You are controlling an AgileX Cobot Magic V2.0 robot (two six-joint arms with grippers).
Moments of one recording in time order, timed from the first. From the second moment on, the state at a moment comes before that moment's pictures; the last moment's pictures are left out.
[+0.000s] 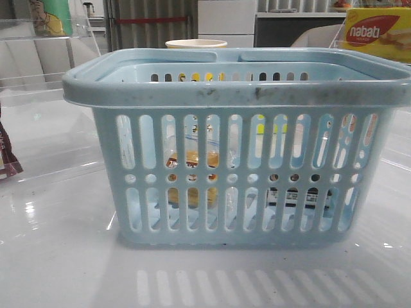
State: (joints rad) left arm -0.64 0.56 -0.71 -0.13 0.77 0.19; right arm 0.54 0.77 -0.88 0.00 0.82 0.06
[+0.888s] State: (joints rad) left arm -0.64 0.56 -0.71 -0.13 0.77 0.18; right arm 0.54 0.82 -0.88 -0.13 0.88 0.06
